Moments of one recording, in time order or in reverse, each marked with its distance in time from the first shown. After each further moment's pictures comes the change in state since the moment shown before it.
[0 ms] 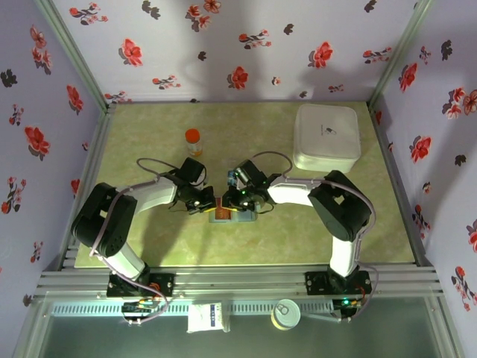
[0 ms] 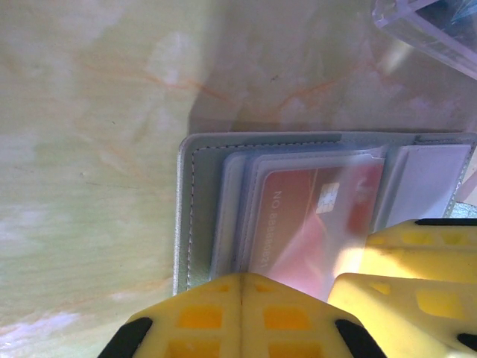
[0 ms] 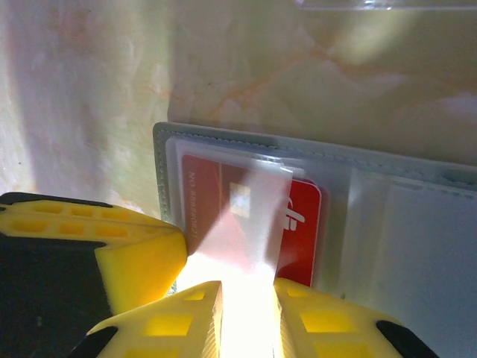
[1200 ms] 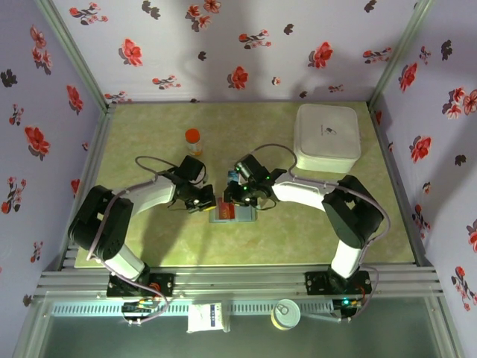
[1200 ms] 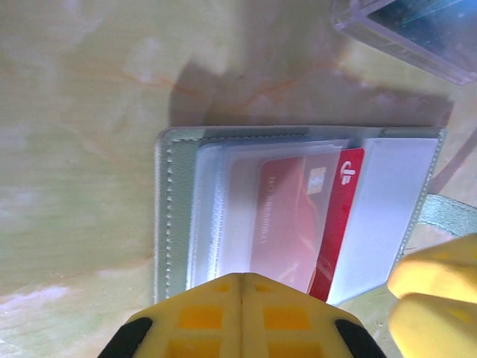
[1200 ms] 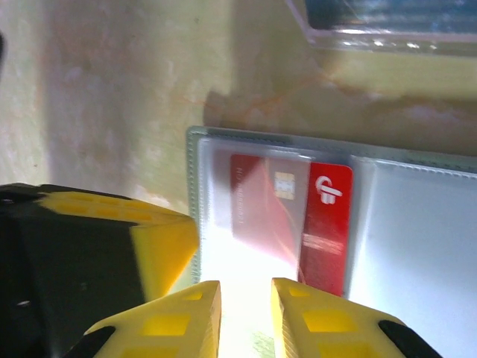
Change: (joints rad) left arm -0.014 -0.031 0.032 -0.047 0.000 0.000; right arm -0.003 -0.103 0.025 -0.142 0.088 -0.035
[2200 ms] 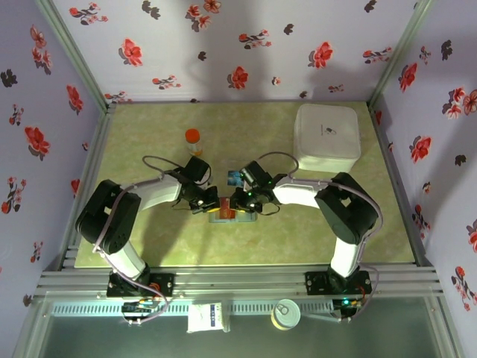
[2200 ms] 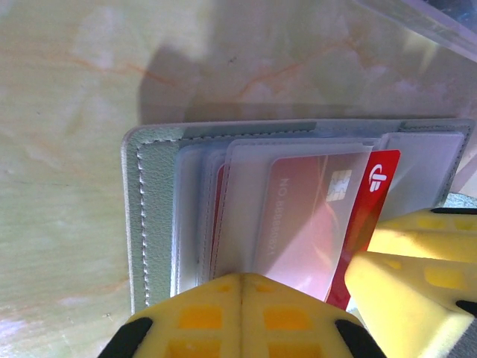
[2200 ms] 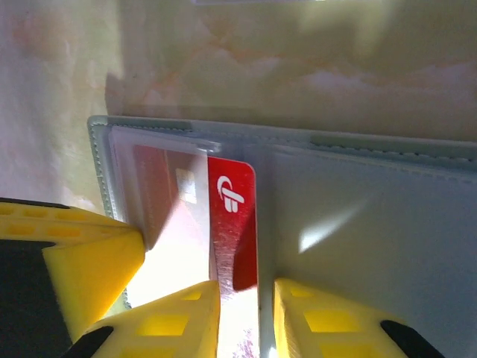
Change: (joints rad) left arm -0.021 0.067 0.019 0.008 0.012 0.000; right arm -0.028 0.048 -0.074 0.076 -0.037 0.004
